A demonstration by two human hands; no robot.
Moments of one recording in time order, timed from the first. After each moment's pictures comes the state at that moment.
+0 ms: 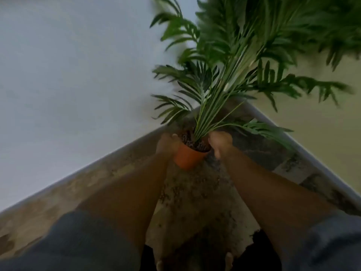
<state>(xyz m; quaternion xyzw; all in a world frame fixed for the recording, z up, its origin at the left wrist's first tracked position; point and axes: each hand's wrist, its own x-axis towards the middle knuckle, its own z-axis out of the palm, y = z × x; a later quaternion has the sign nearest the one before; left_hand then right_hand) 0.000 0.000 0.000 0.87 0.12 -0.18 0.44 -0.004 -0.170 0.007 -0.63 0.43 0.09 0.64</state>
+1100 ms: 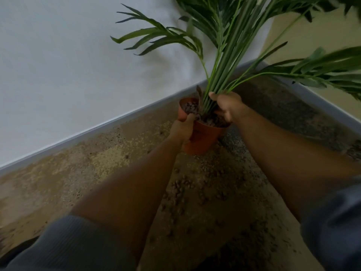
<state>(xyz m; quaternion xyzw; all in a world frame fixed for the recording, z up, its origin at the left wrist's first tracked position) 0.053 -0.027 -0.260 0.74 0.17 -0.20 0.62 0.099 -0.178 -0.203 -0.69 0.28 0.04 0.67</state>
